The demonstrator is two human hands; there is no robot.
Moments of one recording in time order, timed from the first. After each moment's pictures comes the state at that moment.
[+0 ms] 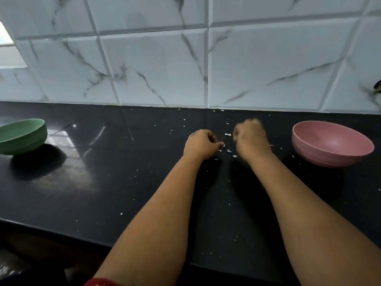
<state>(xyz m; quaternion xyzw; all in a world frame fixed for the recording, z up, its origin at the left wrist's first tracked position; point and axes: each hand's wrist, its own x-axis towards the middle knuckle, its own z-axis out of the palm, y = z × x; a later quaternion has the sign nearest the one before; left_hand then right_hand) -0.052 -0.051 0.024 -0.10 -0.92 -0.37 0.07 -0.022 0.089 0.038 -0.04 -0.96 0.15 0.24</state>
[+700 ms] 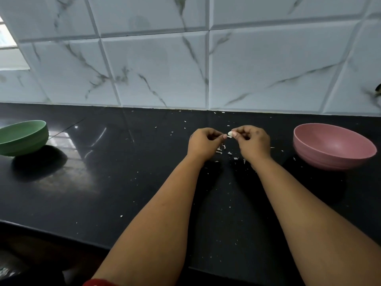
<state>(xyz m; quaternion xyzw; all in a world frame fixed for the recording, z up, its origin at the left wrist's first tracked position) -0.050 -0.045 0.022 -0.12 -0.82 -0.55 0.08 -0.025 0.096 0.020 -0.07 -0.83 0.48 0.28</state>
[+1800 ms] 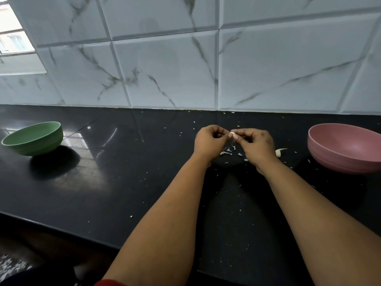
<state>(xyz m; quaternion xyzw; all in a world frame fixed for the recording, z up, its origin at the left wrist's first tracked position) -0.053 -0.051 0.026 -0.10 -0.79 -0.59 0.10 -0.028 0.084 0.014 0.02 -0.80 0.54 0.25</state>
